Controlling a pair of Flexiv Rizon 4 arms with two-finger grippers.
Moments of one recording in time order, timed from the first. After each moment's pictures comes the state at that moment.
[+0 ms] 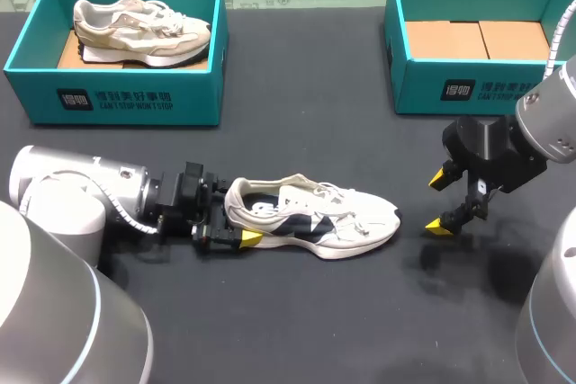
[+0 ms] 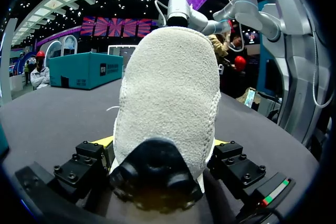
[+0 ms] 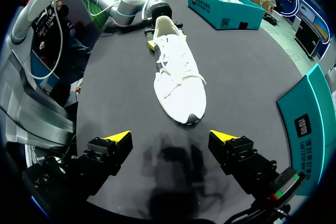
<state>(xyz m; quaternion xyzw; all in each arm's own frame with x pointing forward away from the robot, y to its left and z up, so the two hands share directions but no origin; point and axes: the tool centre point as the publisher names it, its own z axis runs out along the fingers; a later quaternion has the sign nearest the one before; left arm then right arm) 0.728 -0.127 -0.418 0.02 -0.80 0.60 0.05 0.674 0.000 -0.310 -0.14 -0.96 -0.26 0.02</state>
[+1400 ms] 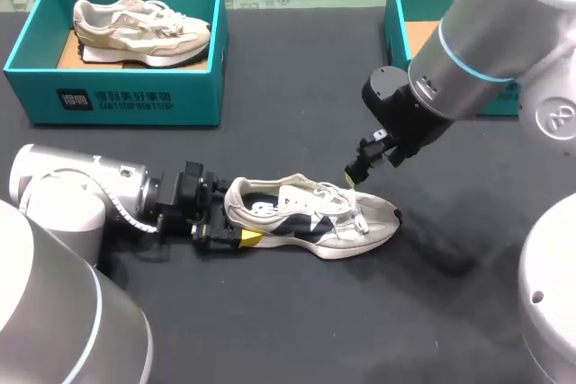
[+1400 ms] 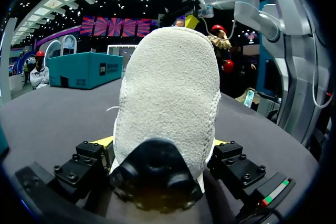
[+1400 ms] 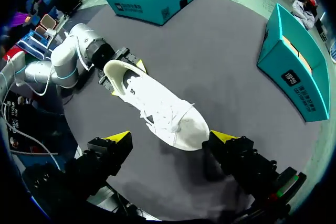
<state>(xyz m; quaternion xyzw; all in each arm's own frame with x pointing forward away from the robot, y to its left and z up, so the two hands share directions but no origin) 0.729 -0.127 -0.418 0.02 -0.80 0.60 0.05 0.707 0.099 -0.262 -0.46 -0.87 -0.16 0.02</state>
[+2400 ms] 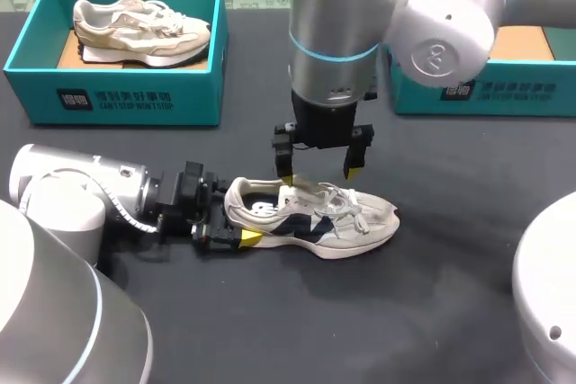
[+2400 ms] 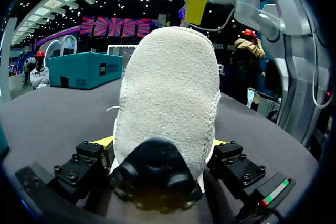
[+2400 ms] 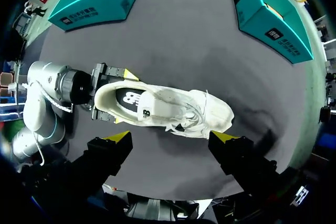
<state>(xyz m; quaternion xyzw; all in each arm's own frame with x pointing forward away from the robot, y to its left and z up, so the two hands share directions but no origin) 0.729 -0.127 -0.418 0.02 -0.80 0.60 0.05 0.702 0.184 -0.269 -0.66 -0.75 -0.02 0.00</state>
